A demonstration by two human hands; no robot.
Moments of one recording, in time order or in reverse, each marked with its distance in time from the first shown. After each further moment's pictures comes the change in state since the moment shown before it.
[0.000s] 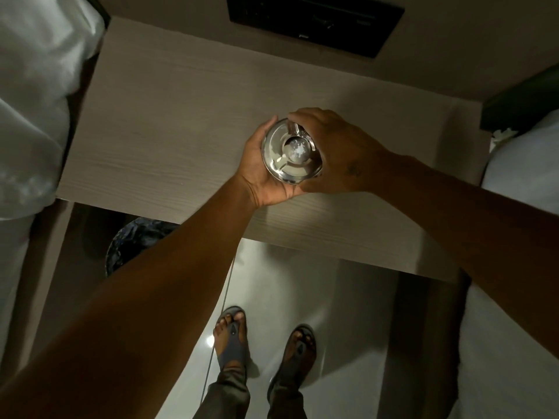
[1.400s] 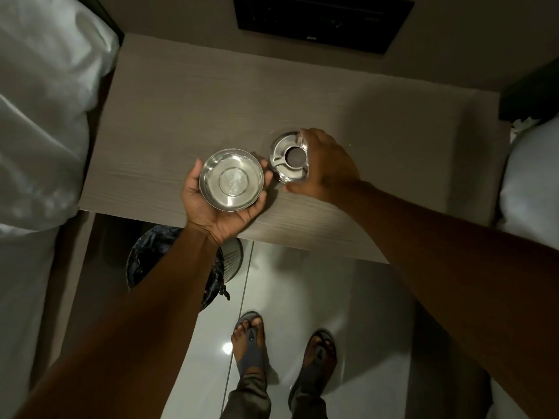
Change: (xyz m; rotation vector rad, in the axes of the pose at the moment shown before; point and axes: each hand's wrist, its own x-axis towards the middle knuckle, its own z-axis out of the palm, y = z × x) left_hand -0.085 -0.004 -0.080 -0.243 -0.103 0.256; right_hand 0.027 -0.001 0.087 0.114 0.250 0.257
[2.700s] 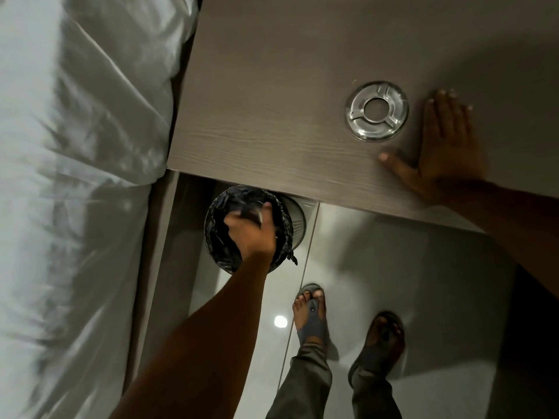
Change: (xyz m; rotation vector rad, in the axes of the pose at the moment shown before) left_hand -0.095 -0.047 -0.107 1.099 1.429 0.596; right_hand -0.061 0.036 0.041 -0.339 0.132 0.107
